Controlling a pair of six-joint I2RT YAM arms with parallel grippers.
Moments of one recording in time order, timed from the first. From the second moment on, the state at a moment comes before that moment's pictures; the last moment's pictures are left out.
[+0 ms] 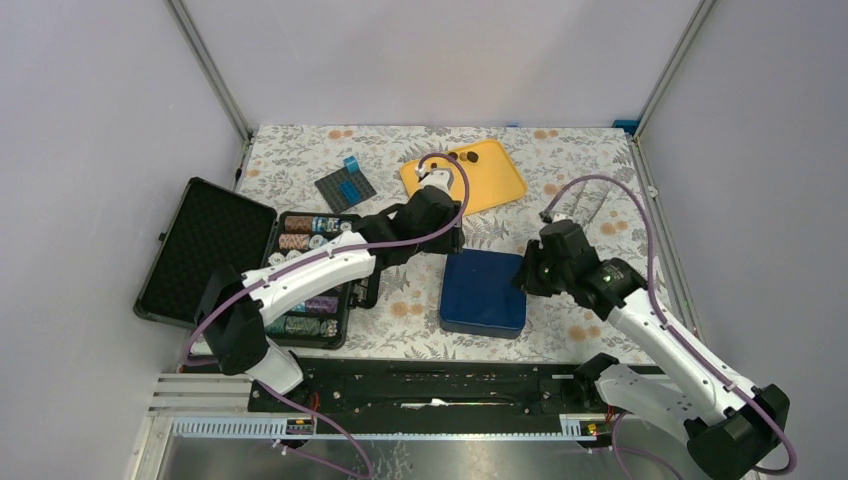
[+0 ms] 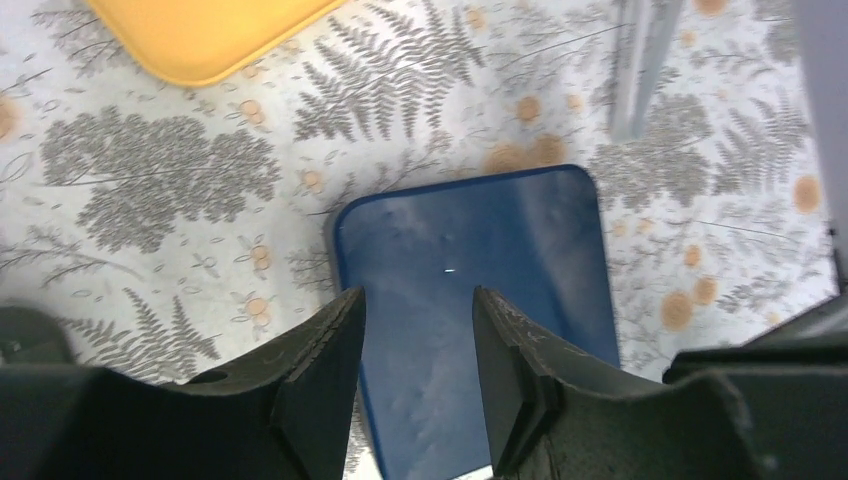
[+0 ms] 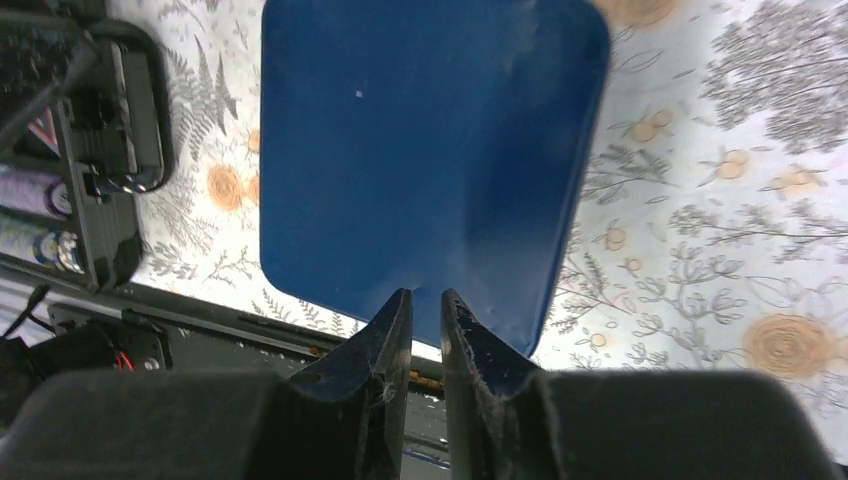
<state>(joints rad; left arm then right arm) -0.91 1.54 1.29 -0.41 -0.20 -0.64 0.53 0.93 0.86 -0.80 0.02 0.65</state>
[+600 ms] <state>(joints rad) -0.91 1.49 1.21 -0.55 -0.36 -0.64 0.63 0.87 0.76 -0.72 0.20 0.73</state>
